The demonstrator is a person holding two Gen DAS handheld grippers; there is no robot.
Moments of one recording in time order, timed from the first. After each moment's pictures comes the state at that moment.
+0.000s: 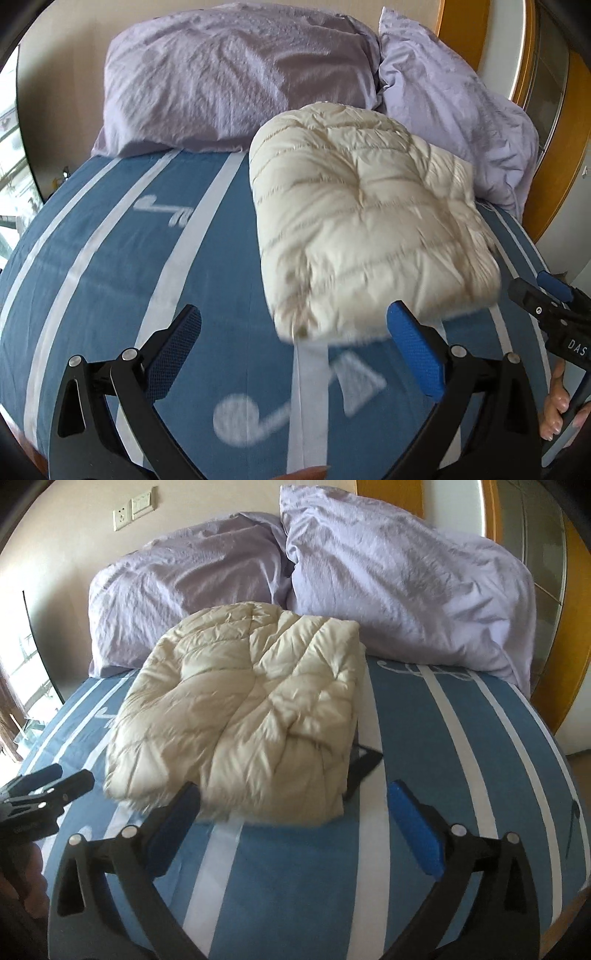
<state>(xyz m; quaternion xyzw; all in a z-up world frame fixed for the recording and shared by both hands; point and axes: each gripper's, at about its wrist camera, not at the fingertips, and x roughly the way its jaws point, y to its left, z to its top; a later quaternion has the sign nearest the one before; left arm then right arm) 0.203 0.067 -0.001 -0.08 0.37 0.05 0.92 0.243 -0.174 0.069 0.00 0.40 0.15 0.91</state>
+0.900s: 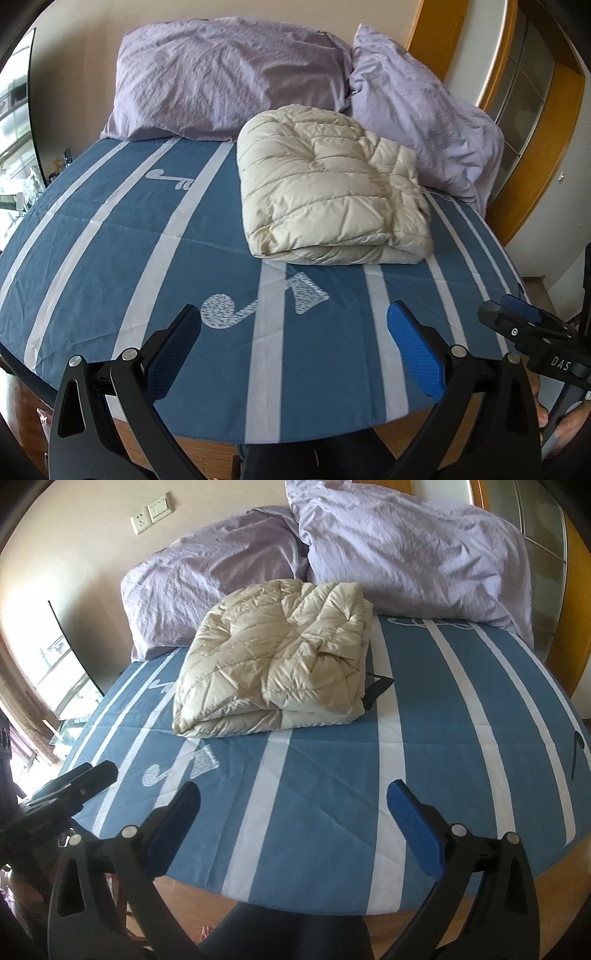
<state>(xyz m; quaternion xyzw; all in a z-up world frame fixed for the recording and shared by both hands) 0.111 0.038 0.024 -0.11 0.37 0.01 0.92 0.150 -0.203 0.090 0.05 0.44 0.20 0.87</state>
